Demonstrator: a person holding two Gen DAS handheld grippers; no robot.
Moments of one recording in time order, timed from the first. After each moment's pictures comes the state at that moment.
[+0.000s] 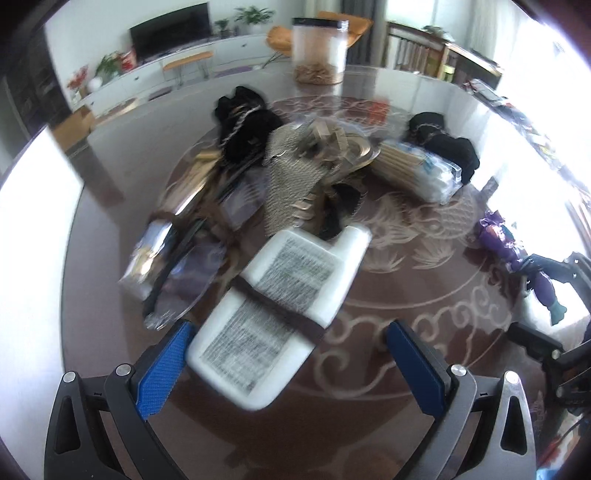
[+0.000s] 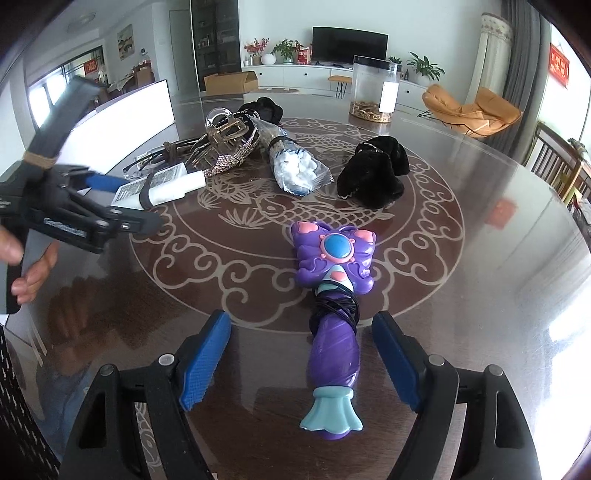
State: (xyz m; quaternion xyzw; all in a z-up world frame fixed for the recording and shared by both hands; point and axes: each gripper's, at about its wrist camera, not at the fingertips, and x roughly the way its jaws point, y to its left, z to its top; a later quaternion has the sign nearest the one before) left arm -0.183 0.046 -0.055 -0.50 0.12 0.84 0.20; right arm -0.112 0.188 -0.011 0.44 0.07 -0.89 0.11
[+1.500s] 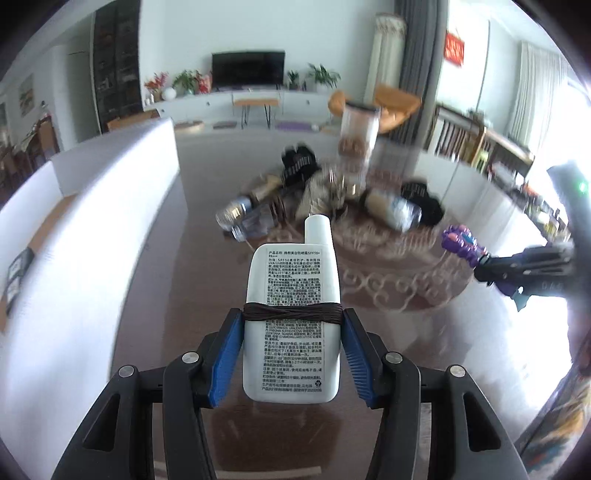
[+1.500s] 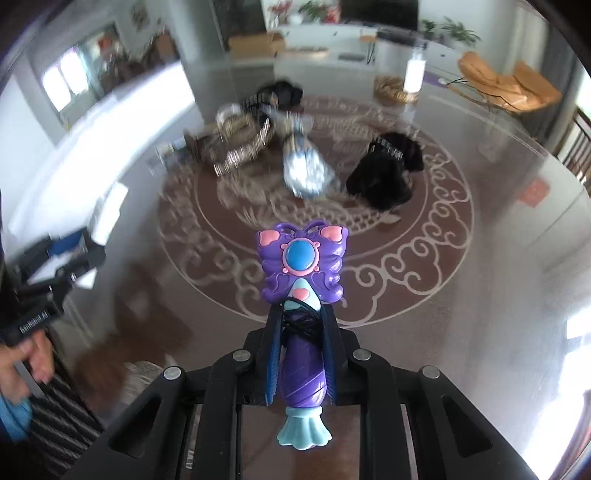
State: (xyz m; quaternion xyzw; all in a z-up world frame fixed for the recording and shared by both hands) left arm -0.046 -0.001 0.004 -0.39 0.00 0.92 0.10; right arm -0.132 0.198 0.032 0.51 0.05 -0.84 0.17
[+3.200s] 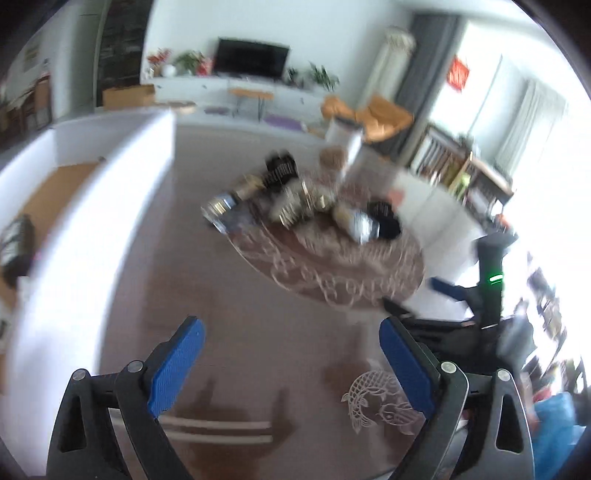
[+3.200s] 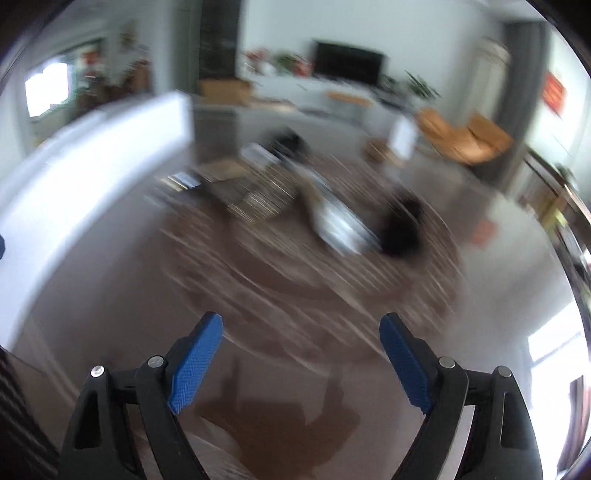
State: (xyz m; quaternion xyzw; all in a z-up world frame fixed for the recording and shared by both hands) left arm -0.046 -0.001 0.013 -0.43 -0.07 0.89 0.14; right arm -0.116 0.143 0.015 0.43 0.10 -0.90 0.05
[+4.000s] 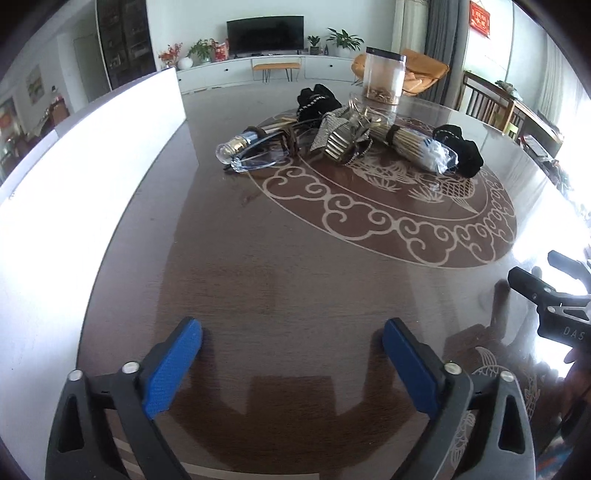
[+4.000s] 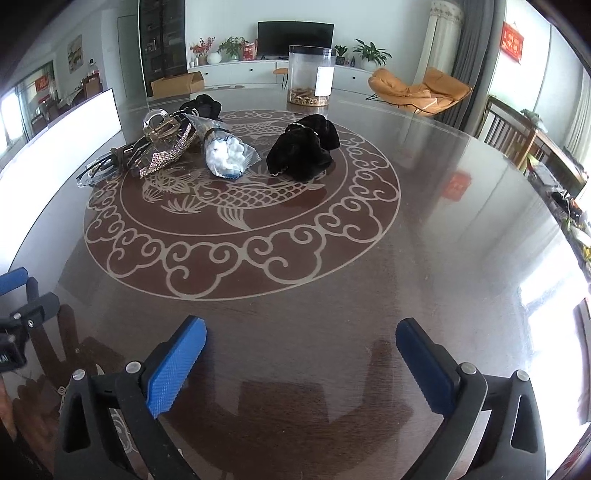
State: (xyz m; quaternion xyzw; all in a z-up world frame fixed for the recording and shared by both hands) left arm -0.070 0.023 -0.059 -0.47 0.03 0.88 0.05; right arm -0.107 0.212 -0.013 0.45 0.05 -0.89 0.00
